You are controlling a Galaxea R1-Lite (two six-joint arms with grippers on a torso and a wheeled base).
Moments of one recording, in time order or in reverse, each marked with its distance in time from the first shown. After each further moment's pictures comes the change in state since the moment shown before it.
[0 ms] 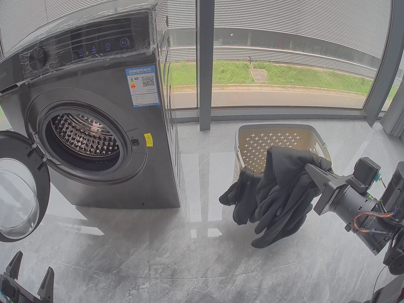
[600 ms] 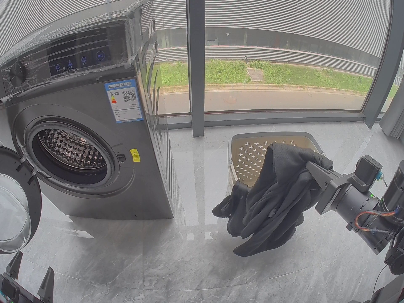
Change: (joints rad) left arm 0.000 0.000 0.000 0.000 0.000 0.002; right arm -0.002 -0.010 -0.003 0.000 0.005 -0.017
